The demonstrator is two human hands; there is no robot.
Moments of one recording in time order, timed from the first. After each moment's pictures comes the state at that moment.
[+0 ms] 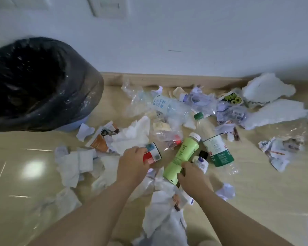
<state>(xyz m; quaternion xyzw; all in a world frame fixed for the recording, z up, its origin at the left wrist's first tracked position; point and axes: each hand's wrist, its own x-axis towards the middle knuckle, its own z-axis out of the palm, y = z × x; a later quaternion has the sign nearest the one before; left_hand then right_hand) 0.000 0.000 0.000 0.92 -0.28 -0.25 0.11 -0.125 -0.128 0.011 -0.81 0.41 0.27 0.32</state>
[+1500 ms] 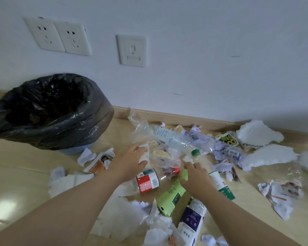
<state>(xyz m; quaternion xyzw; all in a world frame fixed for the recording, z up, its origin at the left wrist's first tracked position) 0.061 -0.014 0.042 0.90 -0.38 -0.19 0.11 -0.084 -0.173 0.040 -0.90 0.32 0.18 0.21</state>
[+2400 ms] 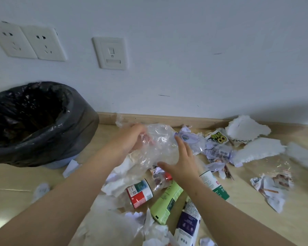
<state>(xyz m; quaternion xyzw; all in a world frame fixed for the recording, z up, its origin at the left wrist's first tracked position) 0.070 -0.071 0.121 0.74 -0.12 -0.37 0.55 -0.058 -0.177 0.048 -0.85 0.36 -0.03 0.39</state>
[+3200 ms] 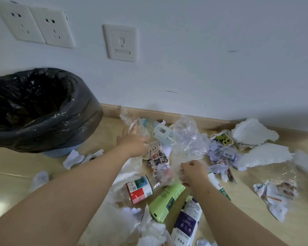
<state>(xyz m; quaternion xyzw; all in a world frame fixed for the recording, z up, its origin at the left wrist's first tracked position) 0.110 -0.087 0.023 0.91 -0.29 -0.30 0.07 -0.057 -0.195 0.011 -0.63 0.56 0.01 0.54</state>
